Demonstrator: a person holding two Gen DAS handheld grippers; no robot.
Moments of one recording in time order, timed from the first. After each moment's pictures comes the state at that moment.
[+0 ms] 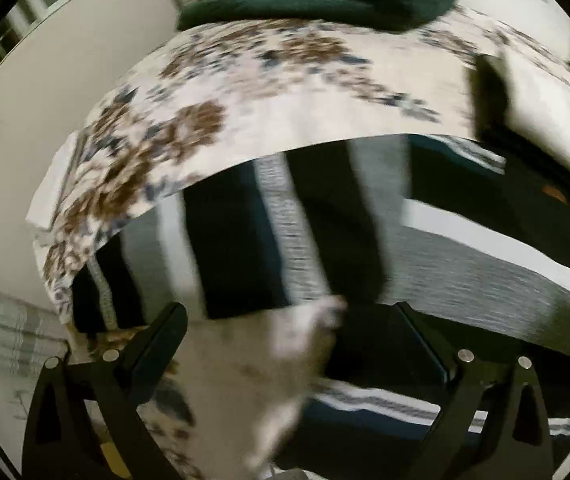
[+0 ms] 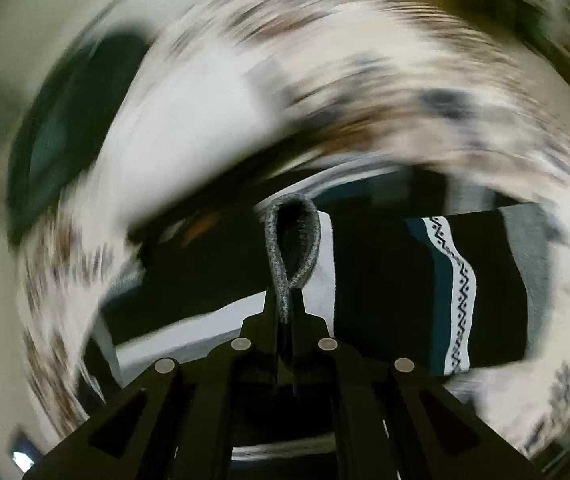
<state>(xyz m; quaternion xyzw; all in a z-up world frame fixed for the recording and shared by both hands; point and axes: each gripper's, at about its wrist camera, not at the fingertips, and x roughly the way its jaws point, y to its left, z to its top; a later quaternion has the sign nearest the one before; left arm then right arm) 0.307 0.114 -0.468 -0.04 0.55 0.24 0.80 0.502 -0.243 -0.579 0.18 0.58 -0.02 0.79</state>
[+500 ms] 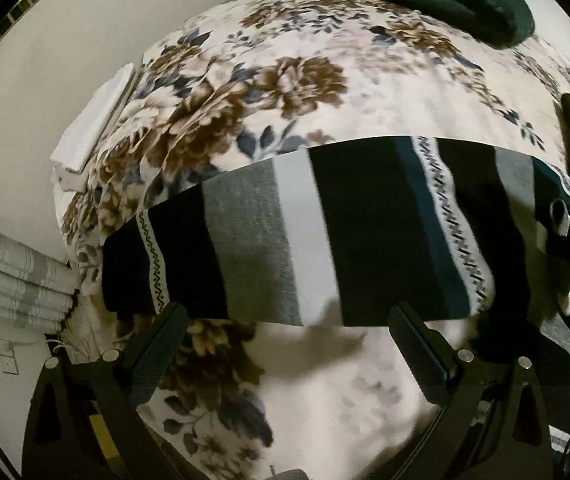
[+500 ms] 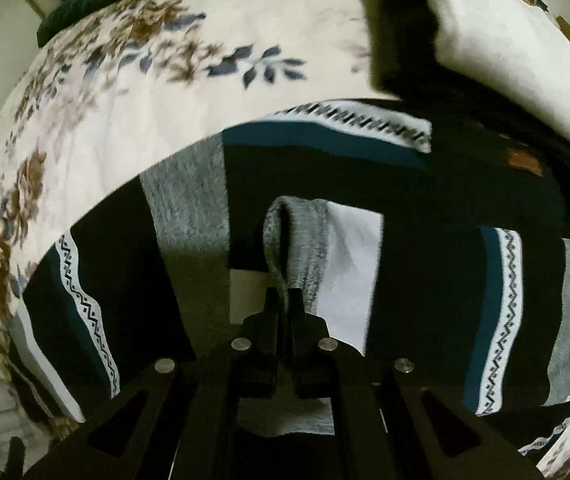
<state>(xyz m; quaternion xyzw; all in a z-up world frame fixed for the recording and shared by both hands) 0.263 0.222 -0.494 -0.10 0.55 0.30 0.77 0.515 0.013 -0.662 -0.01 0.64 0.08 0.76</state>
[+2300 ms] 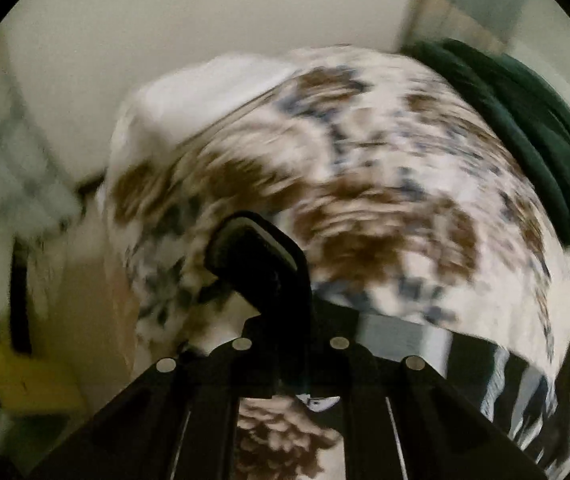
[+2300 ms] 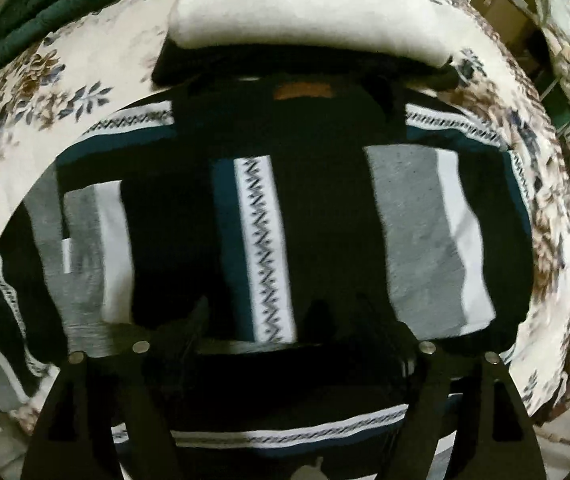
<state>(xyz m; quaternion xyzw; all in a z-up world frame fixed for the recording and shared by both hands) 0.222 0.380 -0.439 -0.27 0.42 0.40 0.77 0.479 -0.150 -0.626 0.02 0.65 -0.07 0.76</state>
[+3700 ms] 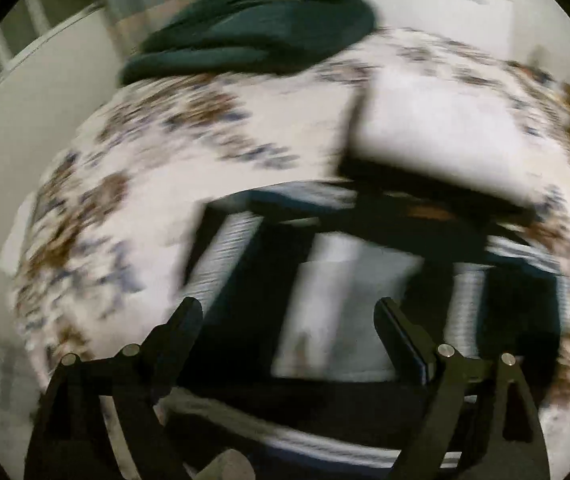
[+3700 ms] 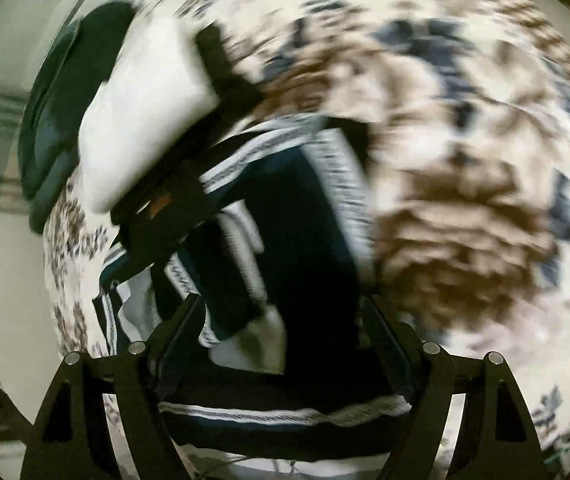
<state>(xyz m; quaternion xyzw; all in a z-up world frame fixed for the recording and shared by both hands) 0.357 -0.021 -0.425 -0.01 0.50 0.19 0.84 0.483 -0.435 -0.600 0.29 0.63 0.02 0.72</state>
